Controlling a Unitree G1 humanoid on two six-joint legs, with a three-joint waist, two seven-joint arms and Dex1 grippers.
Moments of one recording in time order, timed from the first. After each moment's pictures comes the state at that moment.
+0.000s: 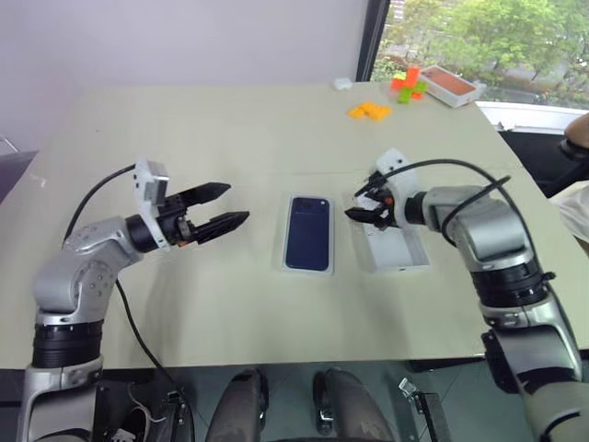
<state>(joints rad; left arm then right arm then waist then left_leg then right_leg) -0.39 0.60 0.21 -0.10 -0.65 0.49 -1.03 -0.77 -0.63 0.14 -0.05 0.17 1.10 0.71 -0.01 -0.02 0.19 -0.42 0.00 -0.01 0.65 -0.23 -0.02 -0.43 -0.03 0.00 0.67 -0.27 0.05</state>
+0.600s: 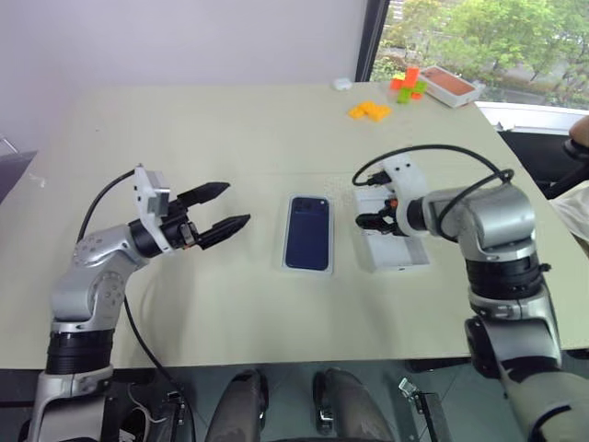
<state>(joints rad) -0.36 0.55 0.20 -0.08 -0.62 0.36 -1.02 -0.85 -0.49 0.06 -0.12 0.21 1.58 0.48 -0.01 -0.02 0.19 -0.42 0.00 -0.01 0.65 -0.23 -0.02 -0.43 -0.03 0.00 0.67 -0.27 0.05</state>
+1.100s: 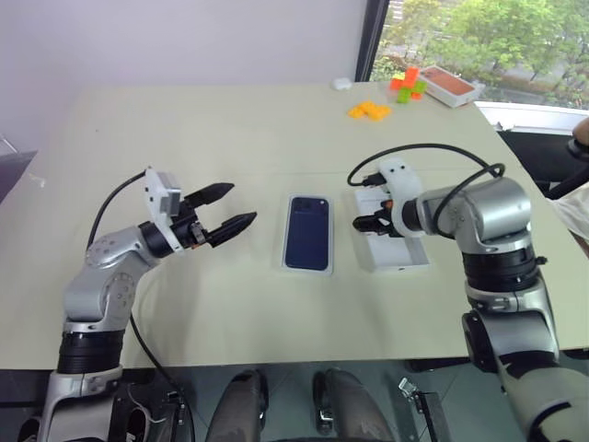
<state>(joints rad) -0.36 0.52 0.17 -0.08 -0.60 0.36 -0.95 -0.87 -0.48 0.06 -0.04 0.30 1.61 0.39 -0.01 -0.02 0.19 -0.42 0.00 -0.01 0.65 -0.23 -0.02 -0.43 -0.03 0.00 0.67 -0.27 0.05</state>
